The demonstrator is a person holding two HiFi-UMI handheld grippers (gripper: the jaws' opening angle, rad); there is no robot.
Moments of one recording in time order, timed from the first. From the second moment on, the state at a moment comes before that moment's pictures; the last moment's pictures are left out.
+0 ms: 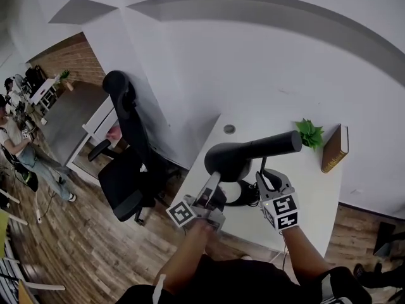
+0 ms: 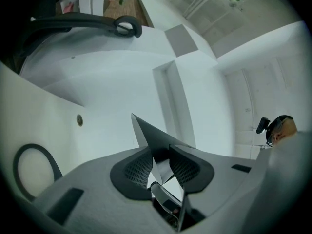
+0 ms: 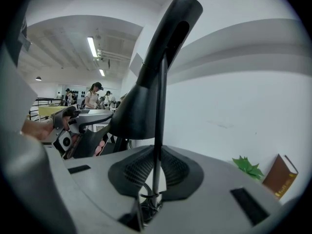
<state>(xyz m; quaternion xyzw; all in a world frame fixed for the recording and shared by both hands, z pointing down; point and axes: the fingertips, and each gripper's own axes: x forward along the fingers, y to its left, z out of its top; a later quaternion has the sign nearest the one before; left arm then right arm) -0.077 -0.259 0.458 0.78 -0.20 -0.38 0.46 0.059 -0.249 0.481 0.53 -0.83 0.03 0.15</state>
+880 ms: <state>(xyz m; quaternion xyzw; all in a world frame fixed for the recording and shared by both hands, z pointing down) -0.121 -0.287 0.395 0.89 -0.25 -0.25 0.29 0.058 -0.249 0.482 0.56 -0.81 0.04 0.15</state>
